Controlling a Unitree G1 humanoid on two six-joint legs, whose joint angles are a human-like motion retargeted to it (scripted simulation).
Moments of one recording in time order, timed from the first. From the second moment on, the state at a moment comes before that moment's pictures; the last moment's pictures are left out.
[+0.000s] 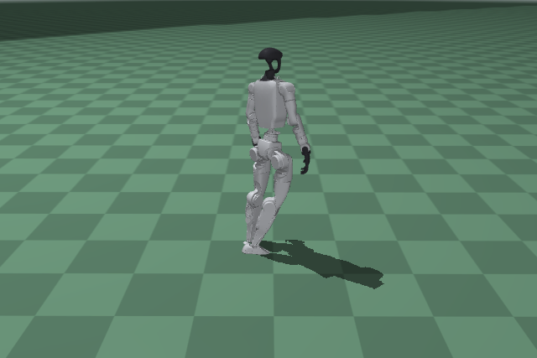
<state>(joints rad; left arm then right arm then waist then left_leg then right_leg) 0.00 0.35 -0.44 1.20 0.27 -0.05 -0.18 -0.04 -0.25 0.48 1.15 -0.19 -0.03 0.24 0.06 -0.08 -0.15 -0.13 0.12 0.17 0.04 -0.25 -0.13 -0.05 0.07 -0.68 0.19 -0.22 -0.16</state>
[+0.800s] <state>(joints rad) 0.00 0.32 -0.45 1.21 0.32 -0.04 -0.18 -0.14 -0.28 0.48 1.17 -0.27 -0.05 0.27 0.15 -0.05 -0.09 -0.34 0.13 0.02 0.20 -0.19 -0.21 -0.12 0.12 -0.74 0.15 -0.26 -0.20</state>
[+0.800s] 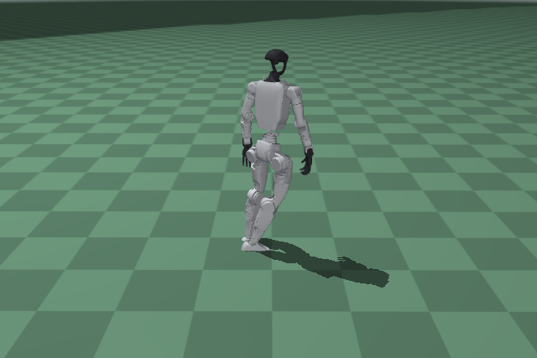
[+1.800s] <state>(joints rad) -0.11 0.68 -0.15 1.36 0.24 0.05 -0.23 -0.18 -0.61 0.09 1.35 -0.10 0.06 0.20 -0.05 -0.04 -0.20 -0.14 0.00 0.34 -0.05 -0.21 0.00 -0.28 -0.02 -0.12 0.11 -0.20 0.06</state>
